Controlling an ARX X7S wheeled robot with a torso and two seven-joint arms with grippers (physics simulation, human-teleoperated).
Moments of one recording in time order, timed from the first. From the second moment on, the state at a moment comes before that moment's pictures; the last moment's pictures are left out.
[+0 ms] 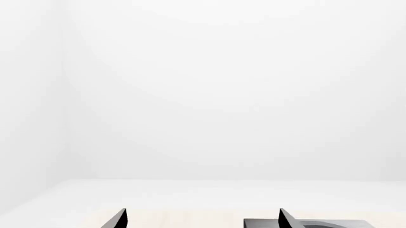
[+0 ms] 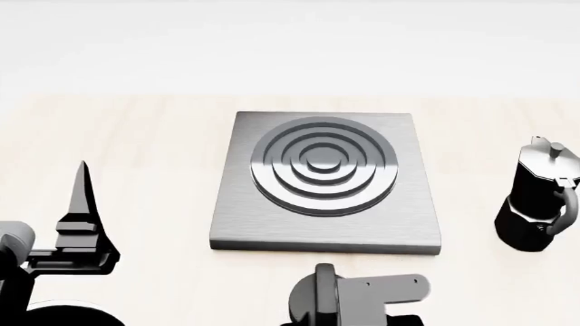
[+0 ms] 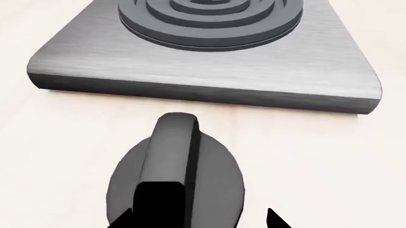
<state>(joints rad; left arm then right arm) -0.29 -0.33 0.20 0.60 -0.36 -0.51 -0.41 0.40 0.18 -0.29 0.03 0.41 0.78 0.24</state>
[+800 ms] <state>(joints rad) -0.29 -0.34 0.20 0.60 -0.37 -0.50 -0.43 0.34 0.24 -0.20 -0.05 0.38 0.81 0.35</state>
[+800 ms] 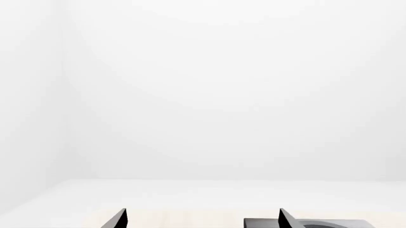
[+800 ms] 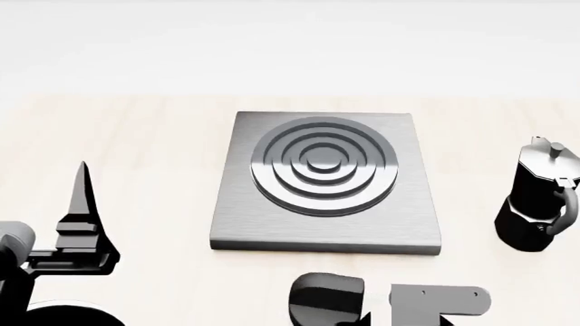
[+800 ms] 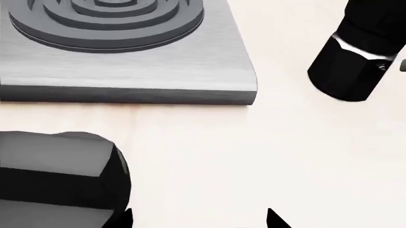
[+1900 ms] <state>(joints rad) -0.30 -0.35 0.22 0.60 -0.38 -0.49 -0.44 0.26 0.30 -0.11 -0.33 0.40 0.88 0.48</state>
